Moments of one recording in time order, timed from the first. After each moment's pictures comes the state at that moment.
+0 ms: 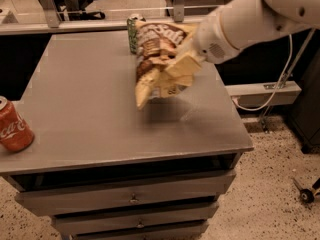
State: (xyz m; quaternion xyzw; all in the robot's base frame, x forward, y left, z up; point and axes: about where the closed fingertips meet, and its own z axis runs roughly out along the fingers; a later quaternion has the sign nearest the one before) arm 0.564 -0.056 0.956 -0.55 0.73 0.12 0.39
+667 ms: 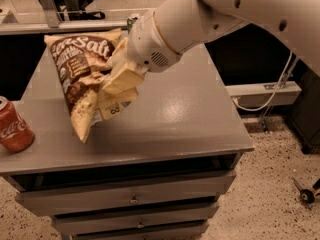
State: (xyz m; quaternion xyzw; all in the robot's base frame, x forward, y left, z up) arm 0.492 0.082 0.970 -0.68 0.59 0.21 0.37
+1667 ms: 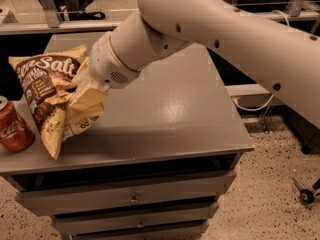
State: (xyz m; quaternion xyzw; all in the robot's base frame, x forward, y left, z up) arm 0.486 0.157 0.932 -0.71 0.55 0.24 0.36
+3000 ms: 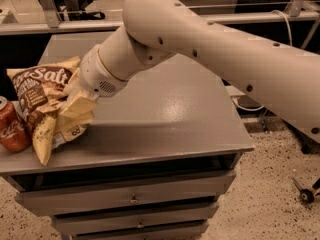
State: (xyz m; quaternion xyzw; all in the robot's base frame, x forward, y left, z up) arm 0.487 0.186 0.906 -0.71 0.55 0.27 0.34
